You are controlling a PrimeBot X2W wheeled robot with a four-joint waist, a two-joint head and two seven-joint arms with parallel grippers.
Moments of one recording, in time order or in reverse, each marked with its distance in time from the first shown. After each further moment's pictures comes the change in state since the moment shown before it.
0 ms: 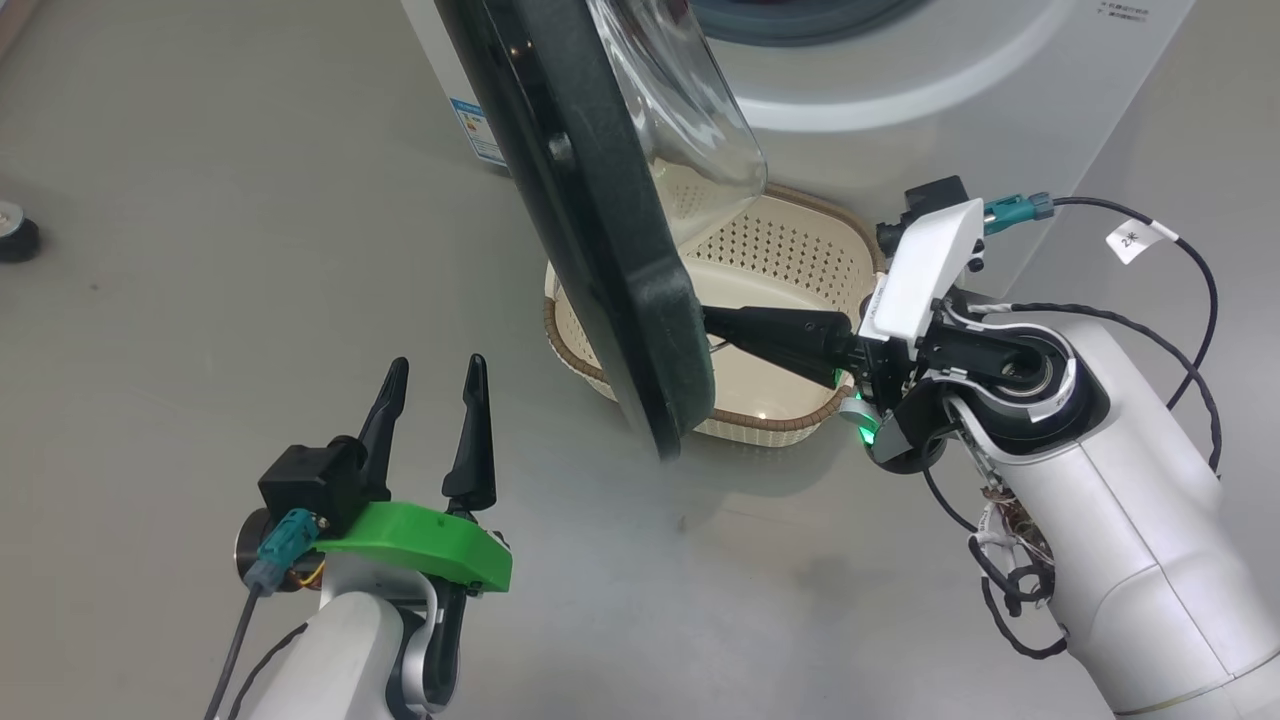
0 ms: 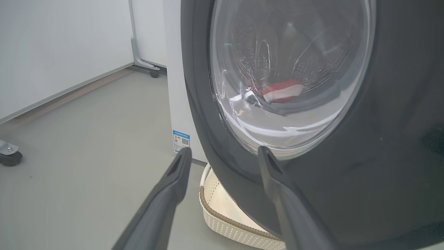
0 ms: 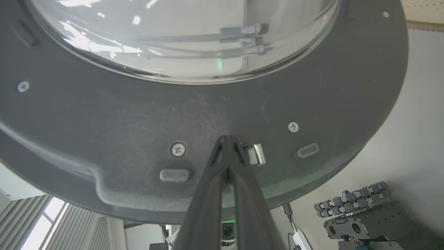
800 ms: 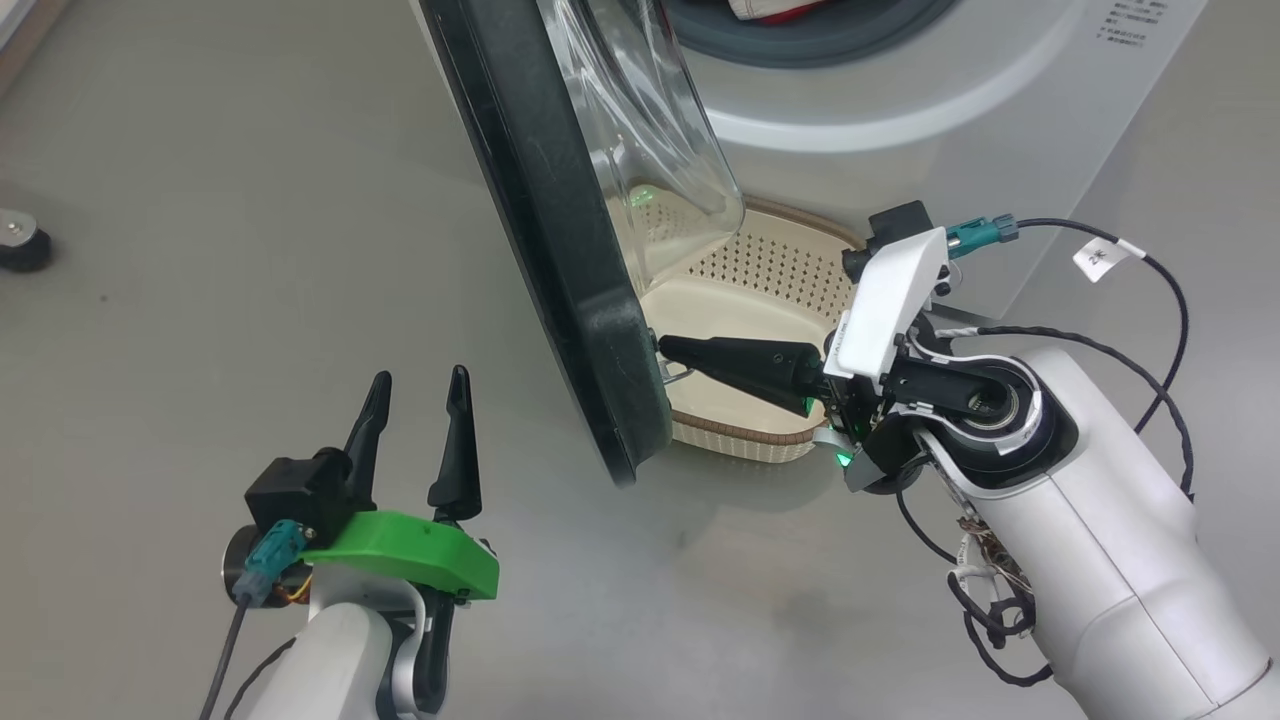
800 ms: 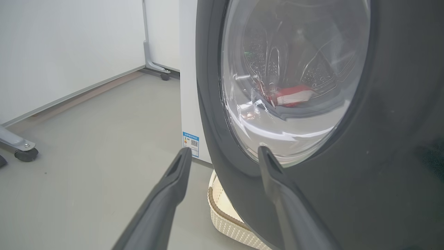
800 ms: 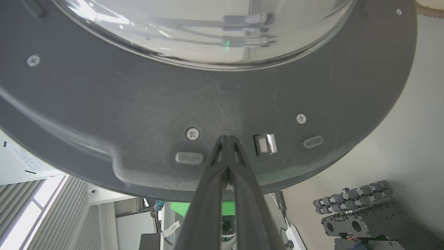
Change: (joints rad) left arm 0.019 0.000 0.020 0.004 0.002 0.008 0.000; right arm 0.040 0.018 0.056 -0.051 -0.012 0.000 -0.036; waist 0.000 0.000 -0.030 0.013
